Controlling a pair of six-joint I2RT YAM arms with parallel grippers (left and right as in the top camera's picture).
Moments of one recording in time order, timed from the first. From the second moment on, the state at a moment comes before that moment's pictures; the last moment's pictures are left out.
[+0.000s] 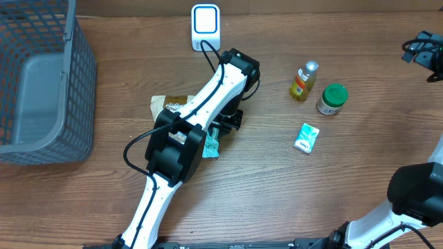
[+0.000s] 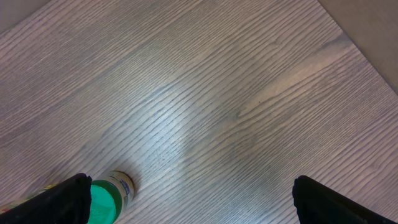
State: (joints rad) left arm -0.59 2.43 2.14 -1.69 -0.06 -0.36; right arm -0.40 1.88 2.08 -1.29 0.14 0.21
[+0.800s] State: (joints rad) left arm -0.59 2.42 1.97 -1.54 -0.08 -0.36; right arm -0.40 1.88 2.08 -1.29 0.14 0.21
